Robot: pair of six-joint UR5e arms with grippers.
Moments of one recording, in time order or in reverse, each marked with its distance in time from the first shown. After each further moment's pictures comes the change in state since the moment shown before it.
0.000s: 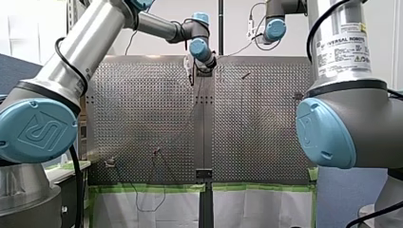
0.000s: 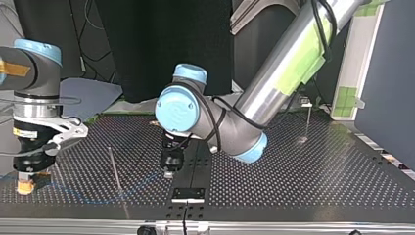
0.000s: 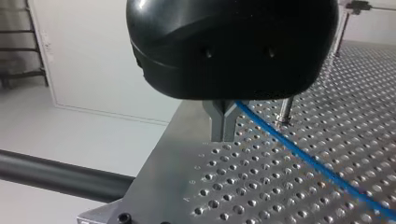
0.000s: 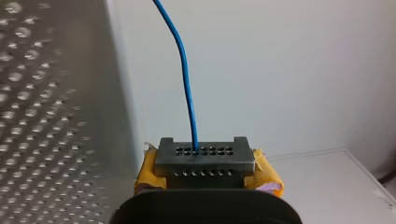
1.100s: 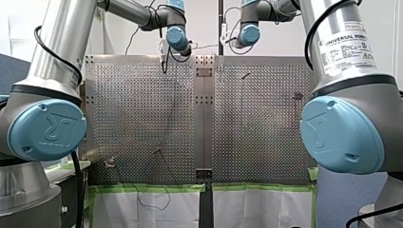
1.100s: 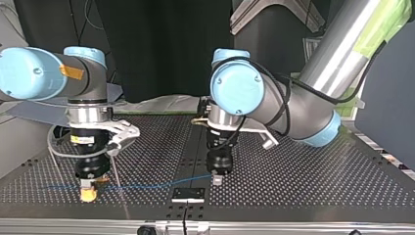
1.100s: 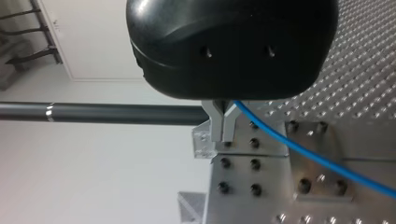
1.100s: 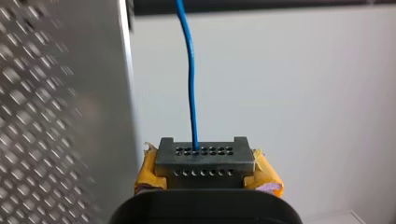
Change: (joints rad) left arm 0.116 0.269 -0.292 0.110 -0.055 0.157; right arm 0.182 0.082 -0.103 -0.001 0.022 -0.004
